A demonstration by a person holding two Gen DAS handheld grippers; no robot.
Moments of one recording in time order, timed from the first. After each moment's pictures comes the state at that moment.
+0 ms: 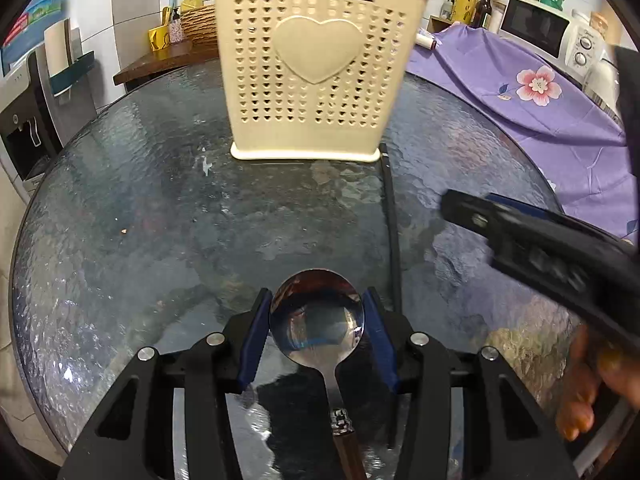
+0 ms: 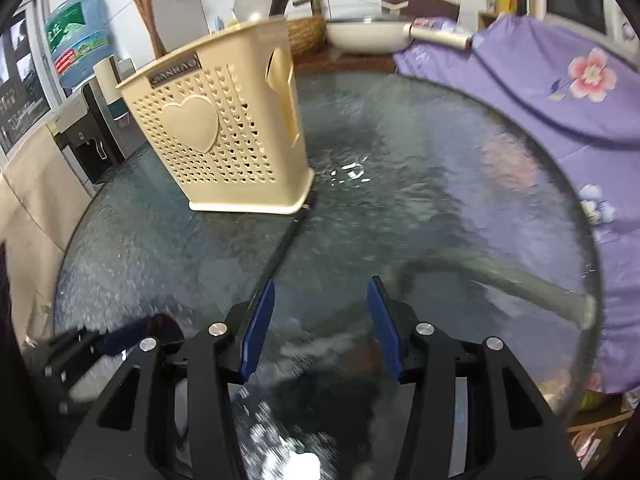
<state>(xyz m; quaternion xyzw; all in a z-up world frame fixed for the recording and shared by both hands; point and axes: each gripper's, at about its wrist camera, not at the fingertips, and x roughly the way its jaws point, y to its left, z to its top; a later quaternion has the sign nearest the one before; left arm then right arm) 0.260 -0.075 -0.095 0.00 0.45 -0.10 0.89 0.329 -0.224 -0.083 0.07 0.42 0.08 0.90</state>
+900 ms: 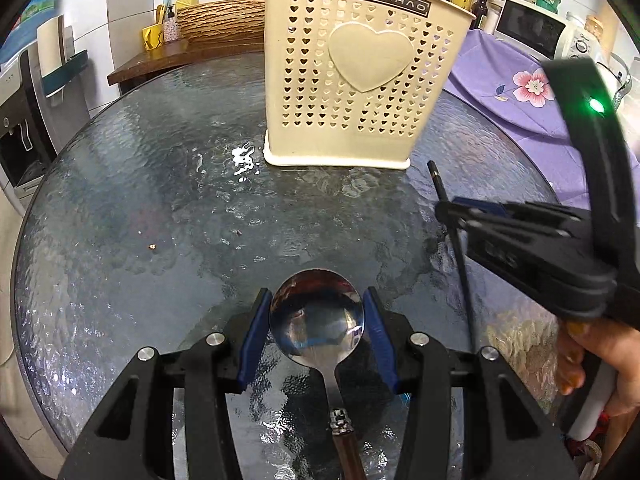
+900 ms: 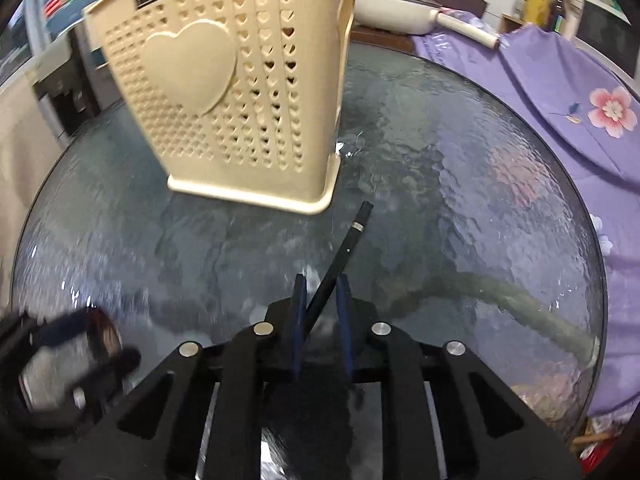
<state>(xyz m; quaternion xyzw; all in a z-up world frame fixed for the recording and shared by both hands) 0.278 -0.039 -0.096 0.00 0.45 -0.12 0.88 0.351 -0.183 -0.099 -0.03 0.47 0.07 0.88</state>
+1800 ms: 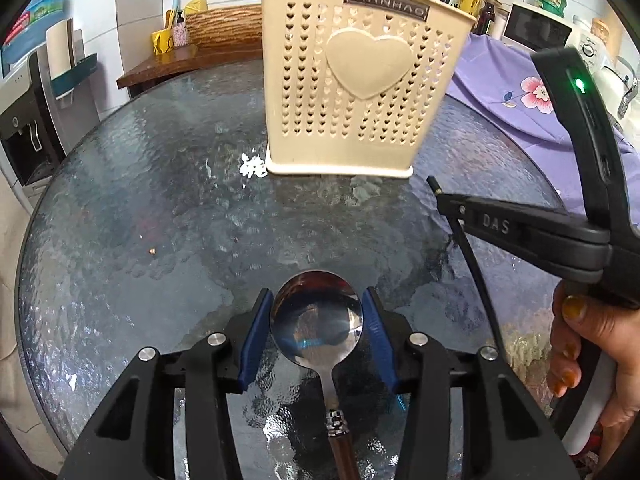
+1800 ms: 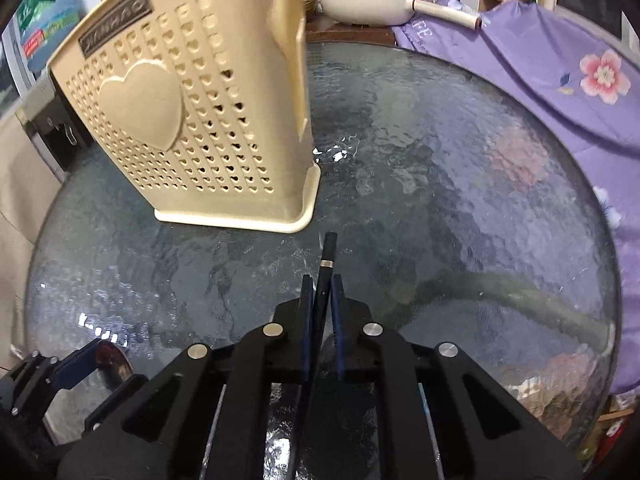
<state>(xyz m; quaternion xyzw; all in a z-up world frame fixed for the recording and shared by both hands) 0.272 -0.050 -0.093 0.00 0.44 -0.10 0.89 0.384 -0.208 -0.098 0.06 0.46 0.05 0.89</state>
